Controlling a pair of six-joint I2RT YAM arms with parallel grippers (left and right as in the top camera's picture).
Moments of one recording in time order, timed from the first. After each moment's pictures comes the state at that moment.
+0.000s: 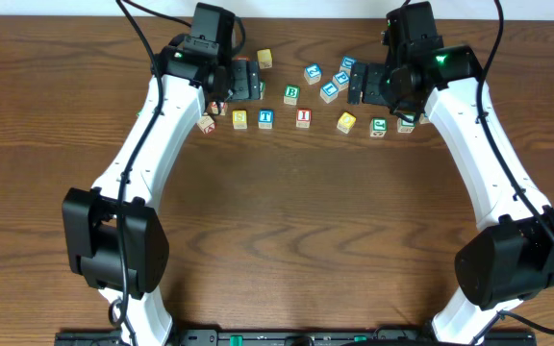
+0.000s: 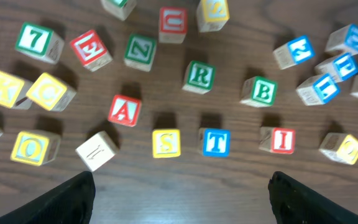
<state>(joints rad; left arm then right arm) -0.27 1.93 1.74 -0.84 0.01 -0.33 0.24 1.87 1.77 -1.01 -0.01 0.37</state>
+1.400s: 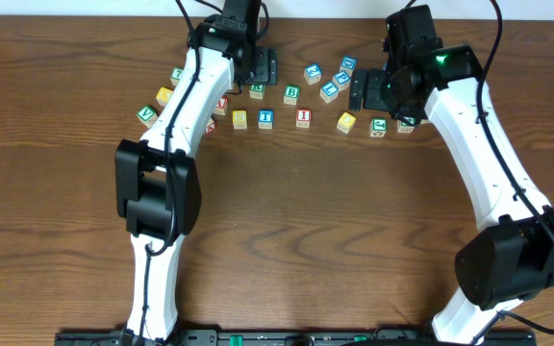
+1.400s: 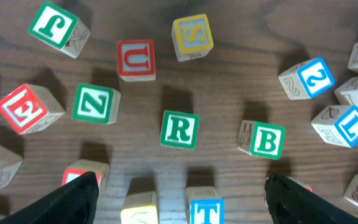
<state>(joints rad) -0.30 2.30 2.12 -0.90 0.01 -0.27 0.24 1.87 1.77 -1.07 -0.01 0.37</state>
